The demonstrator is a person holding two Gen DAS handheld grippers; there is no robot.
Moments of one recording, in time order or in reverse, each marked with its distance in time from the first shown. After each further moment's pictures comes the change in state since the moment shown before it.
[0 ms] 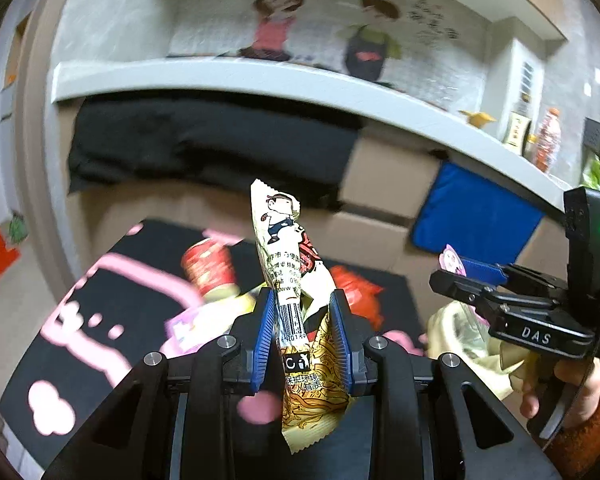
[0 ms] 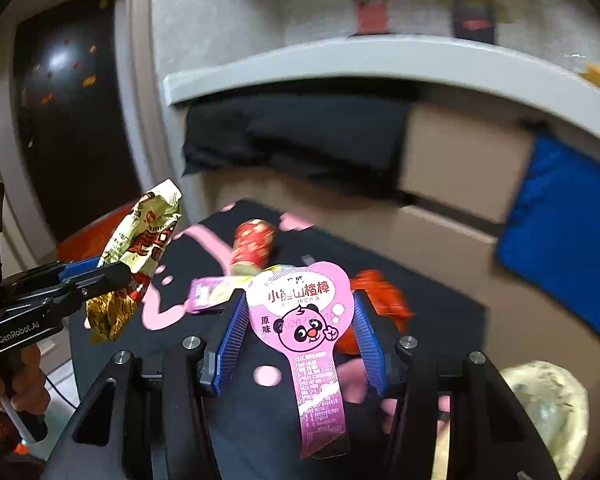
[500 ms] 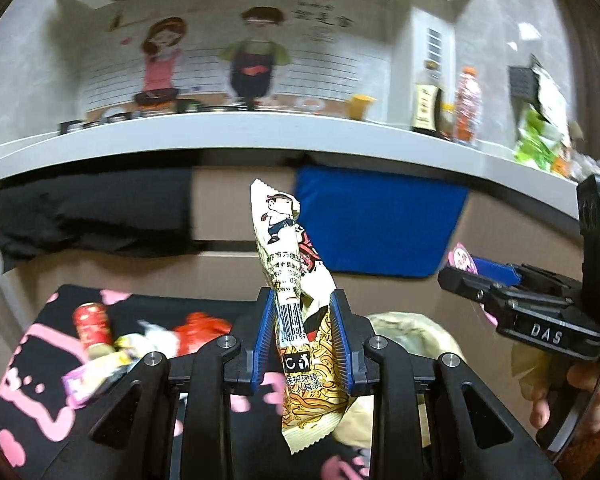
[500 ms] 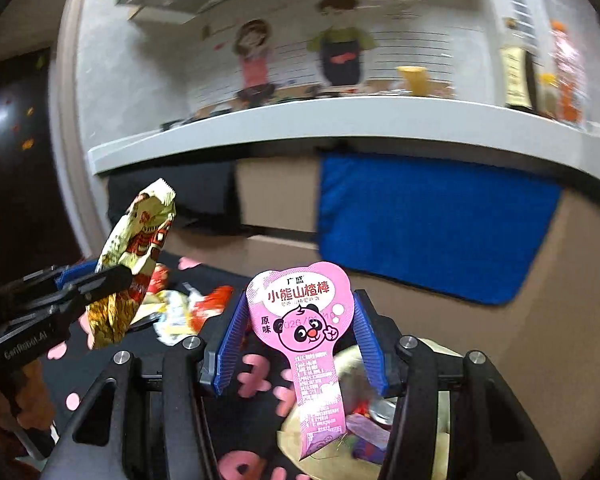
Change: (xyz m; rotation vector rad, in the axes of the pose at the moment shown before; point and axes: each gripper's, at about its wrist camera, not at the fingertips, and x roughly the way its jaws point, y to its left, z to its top) left arm 0.025 -0.188 0.009 0.215 -0.050 -0.148; right arm -0.134 -0.129 -0.037 0.175 -0.151 -0.235
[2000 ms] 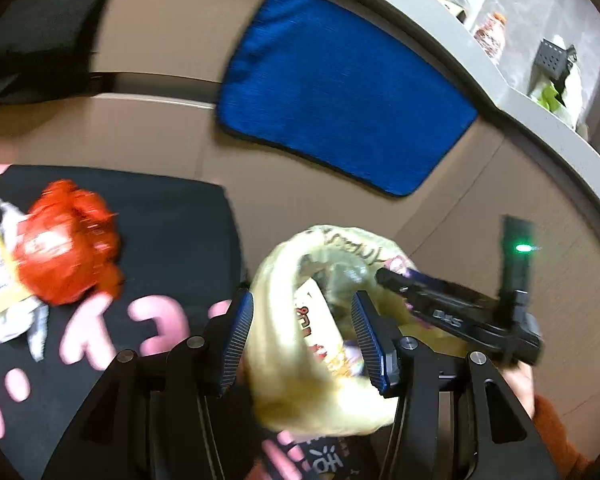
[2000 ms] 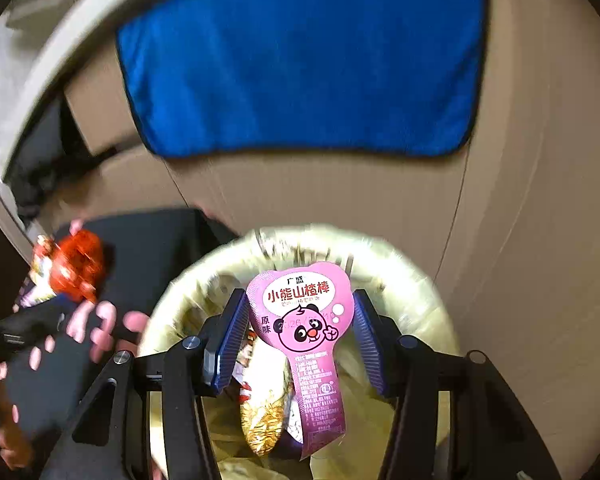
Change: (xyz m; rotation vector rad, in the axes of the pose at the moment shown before) left arm 0.148 0.006 -0.069 -0.222 0.354 -0.237; right arm 0.135 -0.137 -0.106 0.240 0.325 -0.160
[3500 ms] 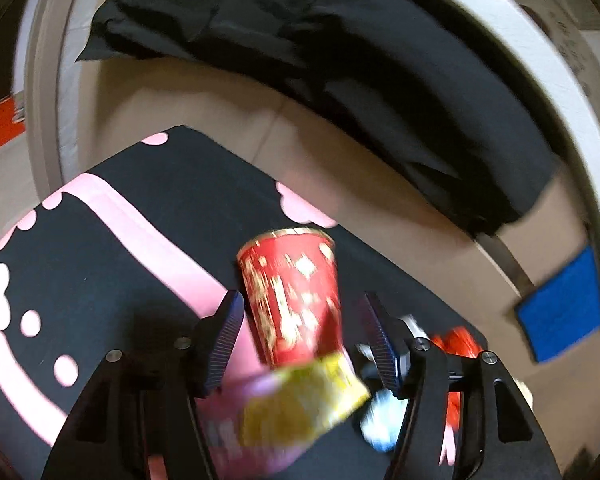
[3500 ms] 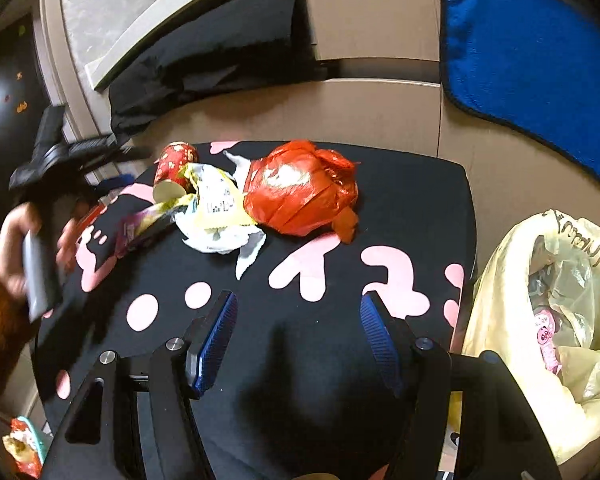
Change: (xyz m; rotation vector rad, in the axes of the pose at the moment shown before) left arm -0.116 0.340 0.034 -0.483 -0.219 0.343; right arm -0.008 0.255 -0.073 -0.252 0.015 0.215
